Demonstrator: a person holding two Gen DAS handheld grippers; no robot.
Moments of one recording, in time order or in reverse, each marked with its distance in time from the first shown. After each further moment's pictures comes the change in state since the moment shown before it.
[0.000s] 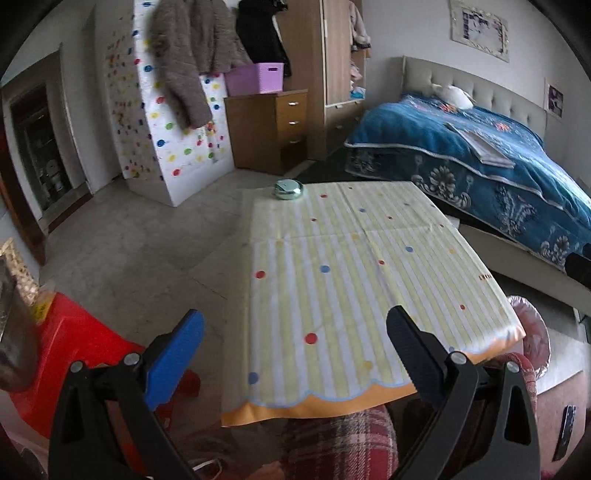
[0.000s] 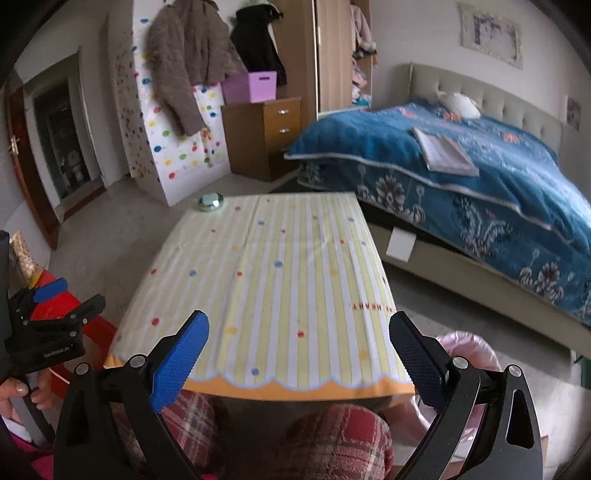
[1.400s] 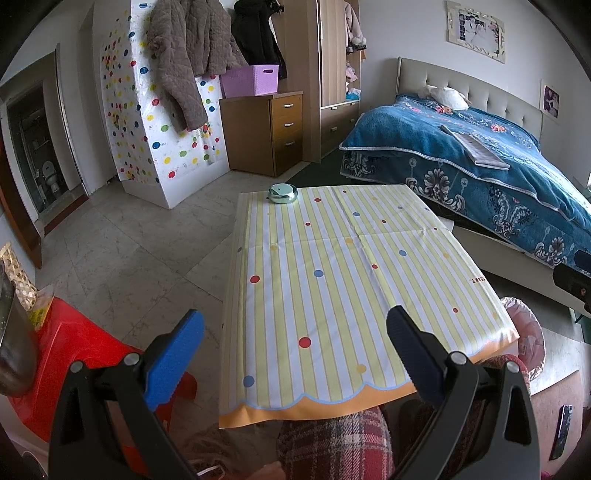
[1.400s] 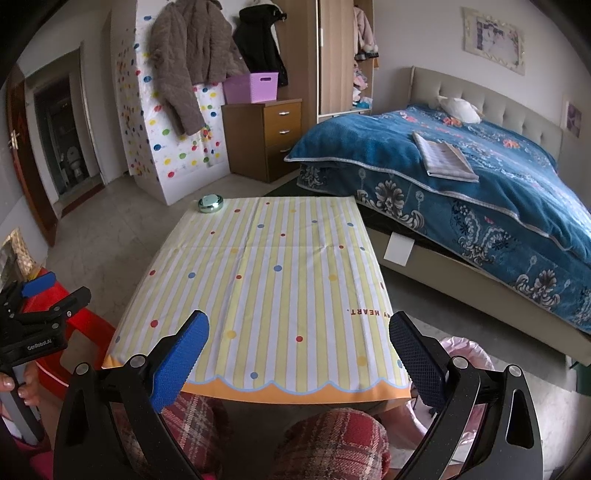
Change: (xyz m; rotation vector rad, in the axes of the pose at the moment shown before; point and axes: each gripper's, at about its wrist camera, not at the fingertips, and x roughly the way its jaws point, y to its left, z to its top) left arm -0.001 -0.006 0.005 0.010 0.000 -0.022; right arm -0.002 -0.008 0.011 0.003 0.017 0.009
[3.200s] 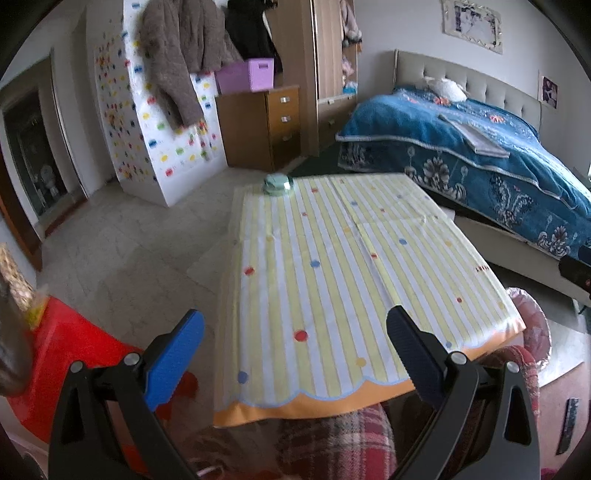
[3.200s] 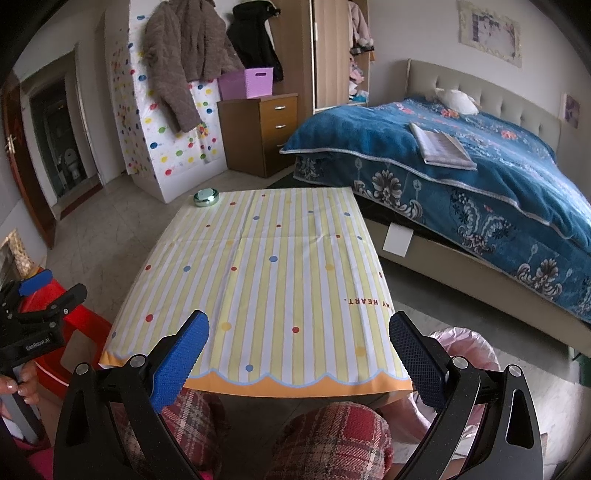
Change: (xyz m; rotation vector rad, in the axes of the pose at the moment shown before) left arm 0.019 -0.006 -0.011 0.011 0.043 -0.008; right arm 0.004 -0.024 -0.018 0.029 -0.013 0.001
